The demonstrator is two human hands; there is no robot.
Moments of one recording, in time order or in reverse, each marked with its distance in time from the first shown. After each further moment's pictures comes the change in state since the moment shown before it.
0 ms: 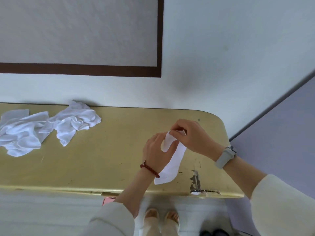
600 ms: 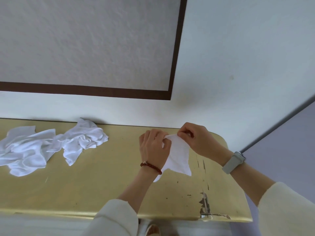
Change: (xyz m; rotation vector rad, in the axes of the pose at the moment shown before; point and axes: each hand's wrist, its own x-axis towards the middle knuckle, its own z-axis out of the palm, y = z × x) left_hand 0.069 -0.012 -0.039 0.218 0.291 0.155; right_hand 0.044 -0.034 -0.016 -0.044 0.048 0.000
